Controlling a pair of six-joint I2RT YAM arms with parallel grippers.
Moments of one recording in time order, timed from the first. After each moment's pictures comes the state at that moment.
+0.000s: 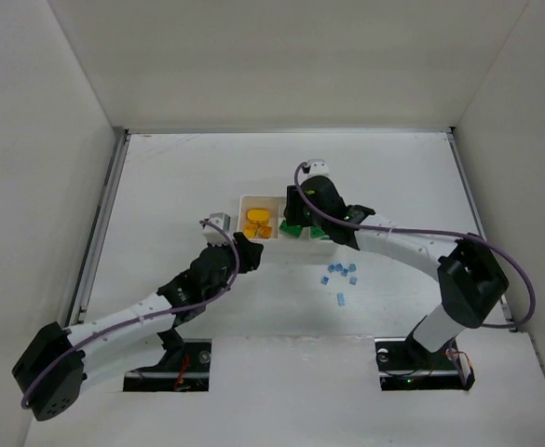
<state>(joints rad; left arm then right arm) -0.81 0.87 0.32 0.23 -0.38 -0.67 0.76 1.61 1.11 -0.12 0.27 0.48</state>
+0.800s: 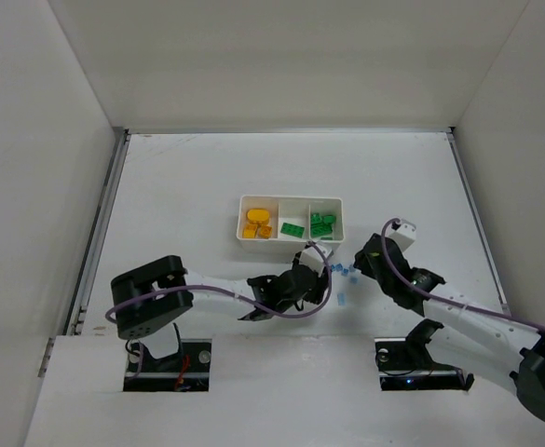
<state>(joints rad) -1.25 1.59 0.66 0.40 -0.39 -0.43 0.68 0.91 0.42 -0.25 0.53 0.90</state>
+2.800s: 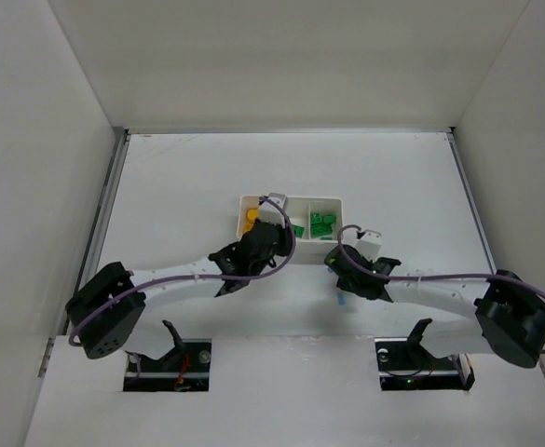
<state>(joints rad) -0.96 1.35 0.66 0.33 -0.40 -0.46 0.87 1.28 0.58 -0.44 0.52 1.07</state>
